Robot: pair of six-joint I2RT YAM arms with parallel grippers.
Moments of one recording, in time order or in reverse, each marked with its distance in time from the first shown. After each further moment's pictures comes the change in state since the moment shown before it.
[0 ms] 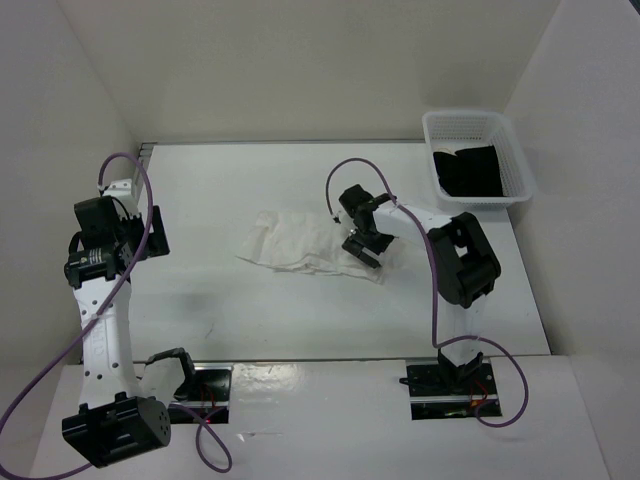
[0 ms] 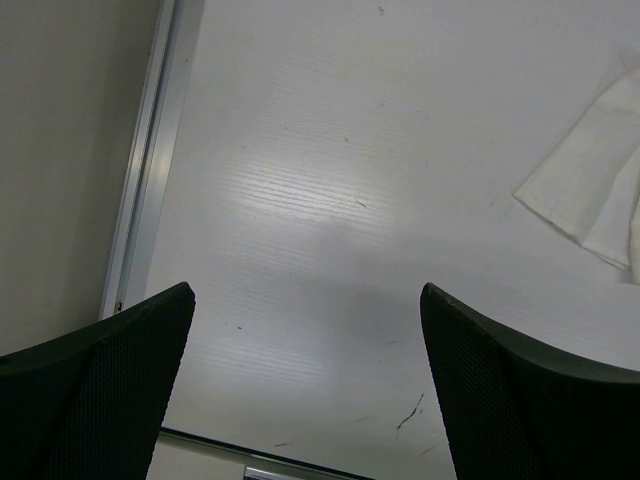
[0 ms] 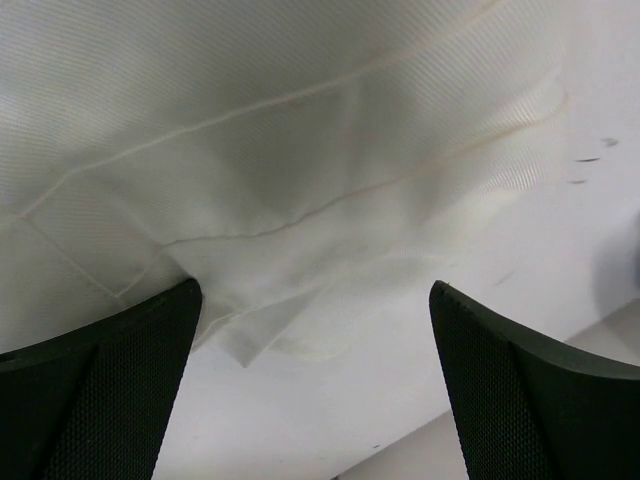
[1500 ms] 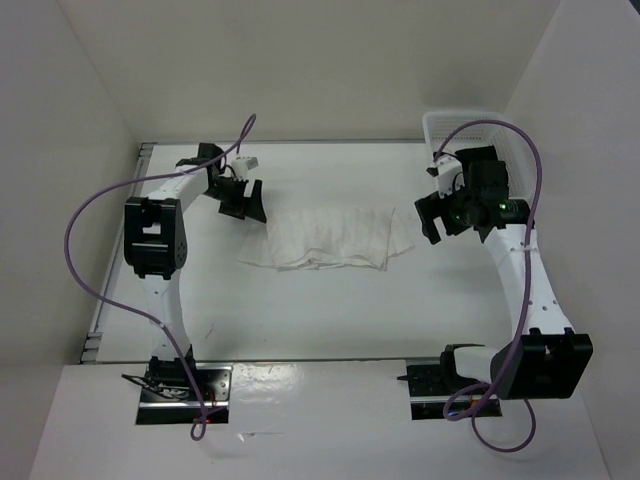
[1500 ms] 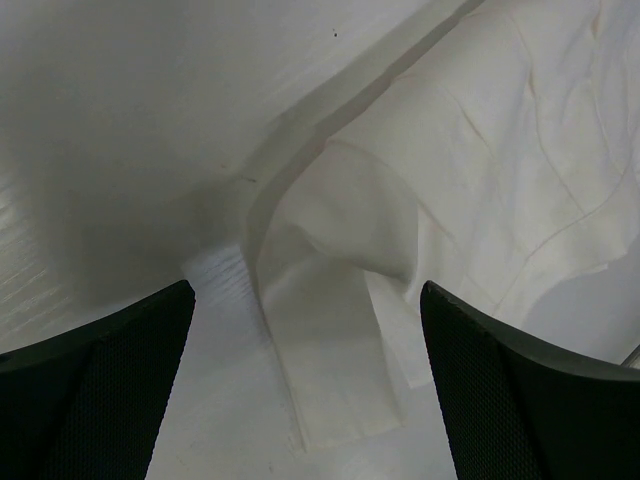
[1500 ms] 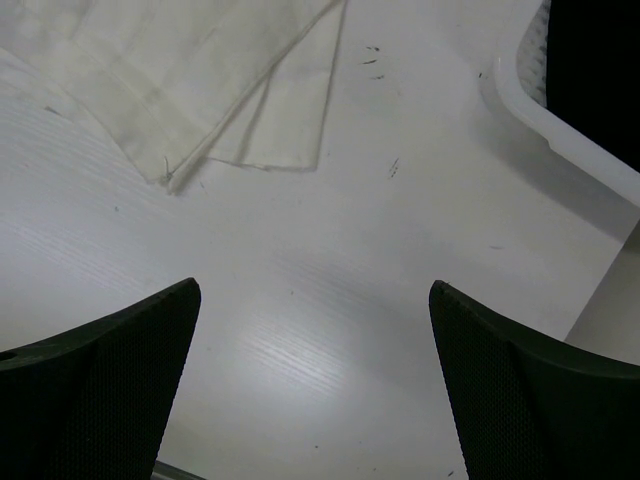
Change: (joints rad) left arm -0.370 1.217 0.651 0.068 0.588 0.142; right arm -0.530 -0.698 -0.101 -0.065 -0.529 -0.060
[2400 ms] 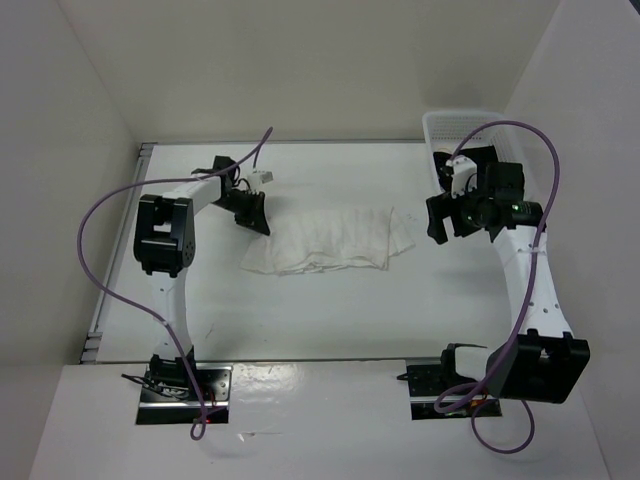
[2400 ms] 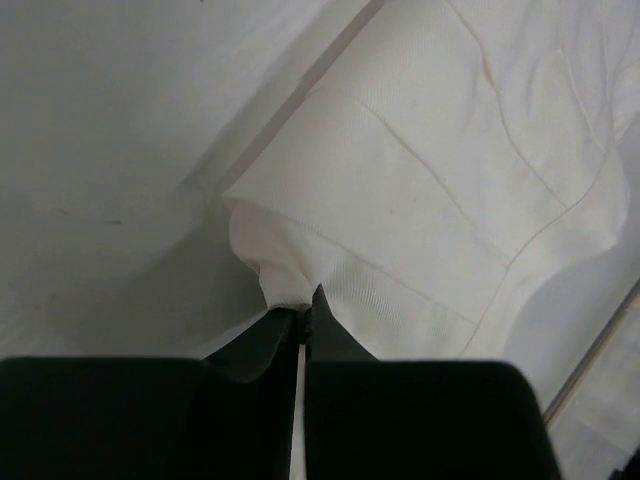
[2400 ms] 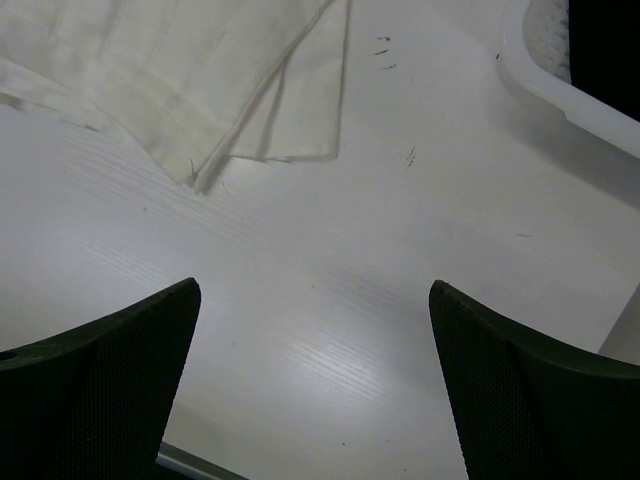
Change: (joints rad) left arm -0.061 0.061 -0.050 0.027 0.097 0.041; right arm -0.116 -0.008 0.000 -0.031 -0.128 0.024
